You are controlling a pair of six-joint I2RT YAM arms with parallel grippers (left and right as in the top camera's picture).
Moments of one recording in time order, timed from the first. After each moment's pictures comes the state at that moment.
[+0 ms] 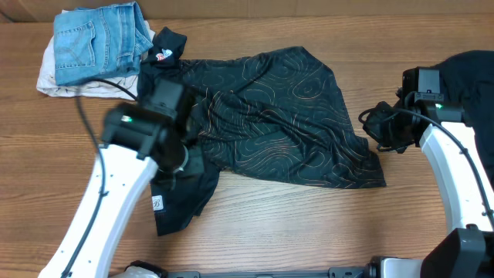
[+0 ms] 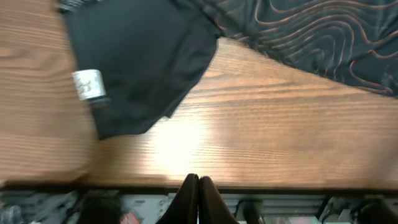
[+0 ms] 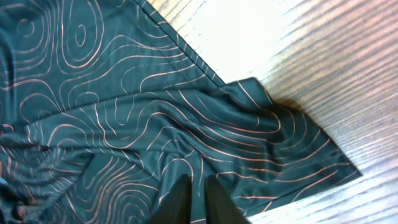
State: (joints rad) left arm -0.35 1.41 1.45 -1.51 0.10 -0.53; right arm -0.09 1.52 1.20 -0.94 -0.17 0.57
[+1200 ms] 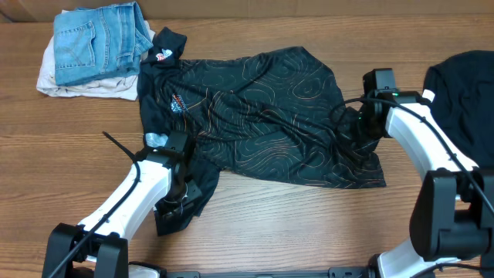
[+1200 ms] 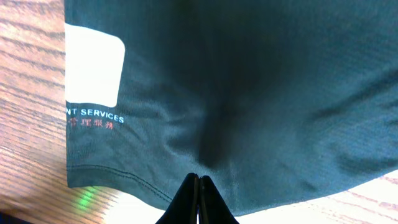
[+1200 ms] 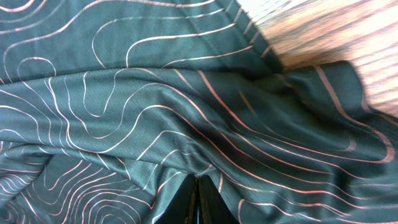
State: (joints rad) left arm -0.27 1.49 0.78 -0.96 0.00 -0.82; right arm 0.03 1.77 1.20 -0.85 -0.21 0.56
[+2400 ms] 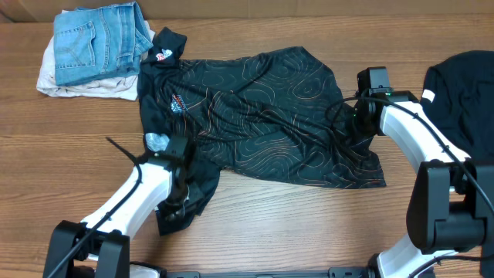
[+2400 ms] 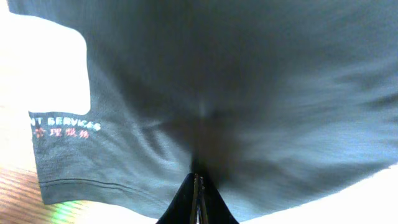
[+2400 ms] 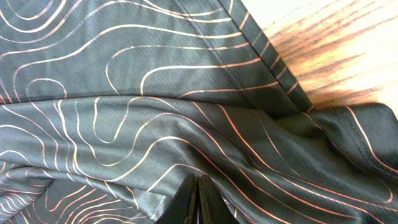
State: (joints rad) left arm -0.27 1.50 0.73 -0.89 0.05 -0.81; right arm 0.05 1.81 1.20 -0.75 -0.20 0.56
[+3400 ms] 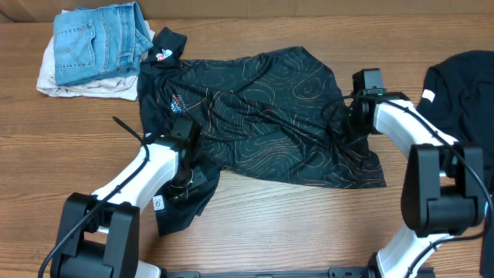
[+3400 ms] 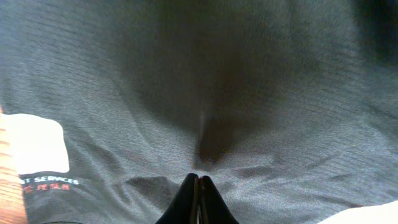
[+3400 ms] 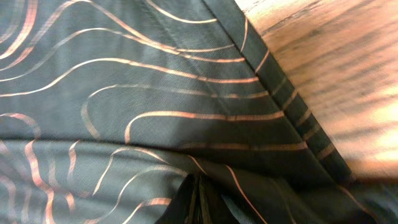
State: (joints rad) left arm -0.27 1.64 0.88 -0.87 0.01 -0.77; right arm 0.05 1.93 1.20 -0.62 -0.20 0.56
